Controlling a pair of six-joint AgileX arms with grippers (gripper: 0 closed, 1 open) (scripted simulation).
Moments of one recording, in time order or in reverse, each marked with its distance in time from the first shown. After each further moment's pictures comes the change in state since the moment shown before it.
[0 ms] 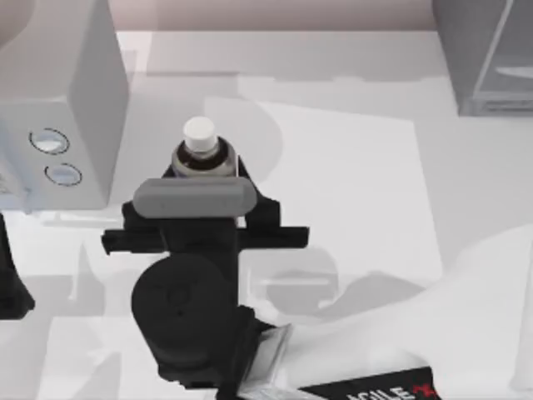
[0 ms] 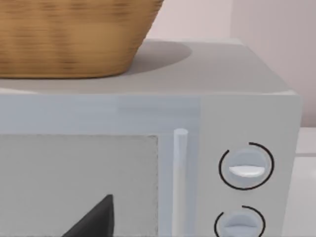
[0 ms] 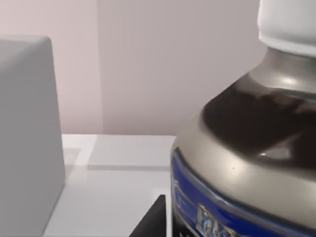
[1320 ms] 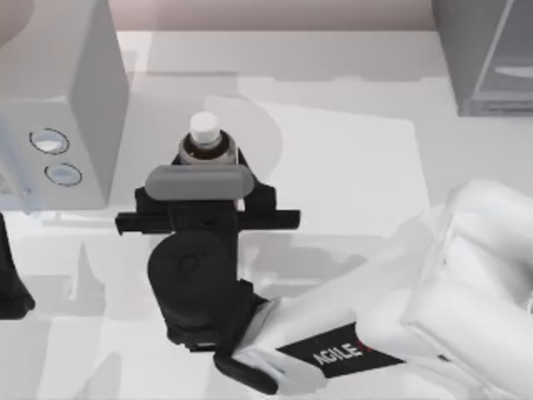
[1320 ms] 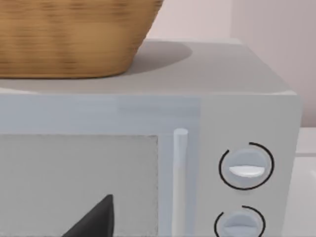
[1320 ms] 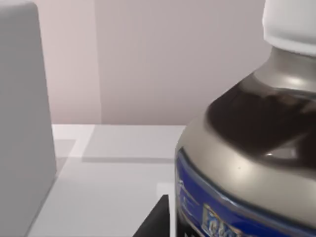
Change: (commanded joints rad) left arm 0.000 0.000 0.000 0.000 0.000 0.000; right arm -0.107 0.173 0.086 0.100 -0.105 -0.013
